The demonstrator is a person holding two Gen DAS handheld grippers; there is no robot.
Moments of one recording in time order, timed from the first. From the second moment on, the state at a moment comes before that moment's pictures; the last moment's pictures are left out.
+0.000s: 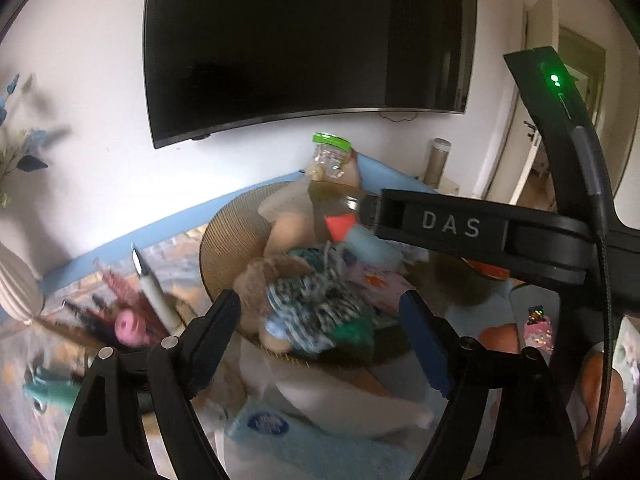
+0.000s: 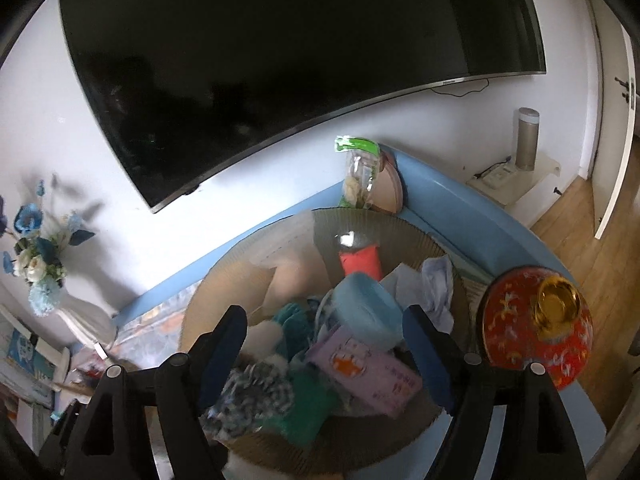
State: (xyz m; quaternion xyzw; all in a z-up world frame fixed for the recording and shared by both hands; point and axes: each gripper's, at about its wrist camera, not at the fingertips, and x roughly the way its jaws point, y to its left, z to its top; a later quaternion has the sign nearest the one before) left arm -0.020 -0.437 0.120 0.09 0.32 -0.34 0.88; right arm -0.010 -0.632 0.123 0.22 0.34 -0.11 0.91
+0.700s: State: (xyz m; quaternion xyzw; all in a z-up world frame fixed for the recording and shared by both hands) left arm -0.055 -0.171 0.098 0.04 0.34 -0.20 0.92; right arm -0.111 -0.413 0.195 0.06 0.25 0.09 0.96
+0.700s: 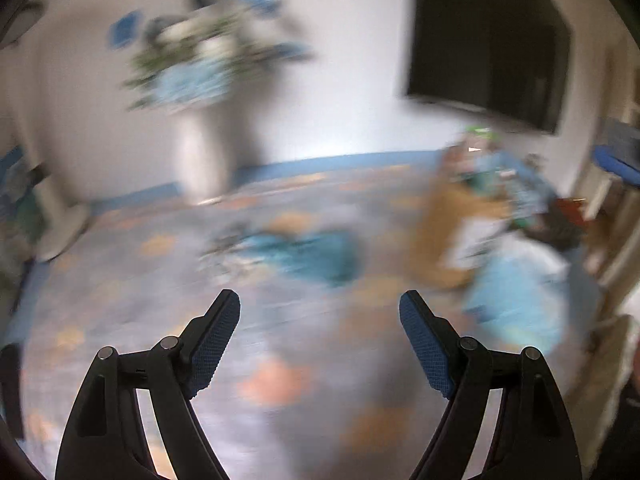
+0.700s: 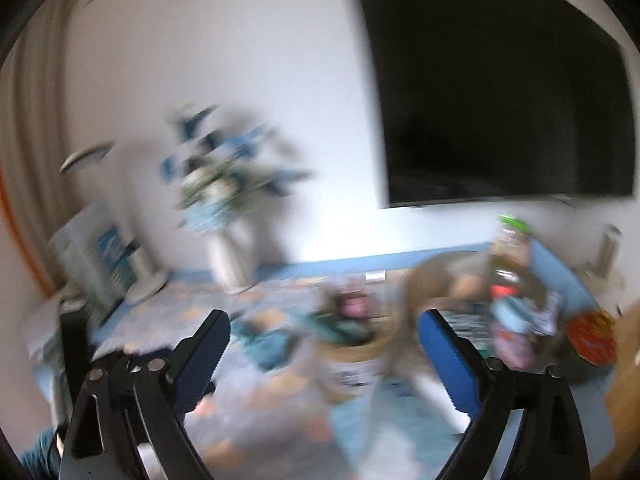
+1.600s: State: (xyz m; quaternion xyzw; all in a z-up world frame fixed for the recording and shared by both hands) left arm 0.001 -0.074 -0.007 0.04 0.44 -0.05 0.90; right arm 0.016 -0.292 0.004 0.00 0.48 0.03 0.88
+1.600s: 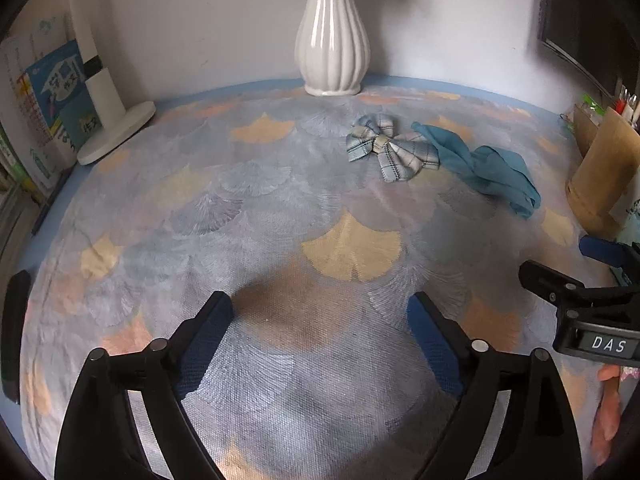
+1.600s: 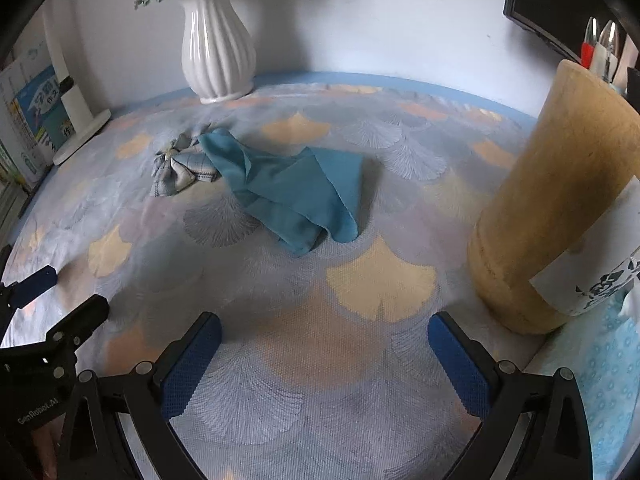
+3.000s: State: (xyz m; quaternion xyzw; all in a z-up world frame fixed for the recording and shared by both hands) left arm 0.128 -0.124 -0.002 0.09 0.46 -0.22 0.86; right arm 0.083 -0.265 0.015 -0.02 0.45 0.04 0.89
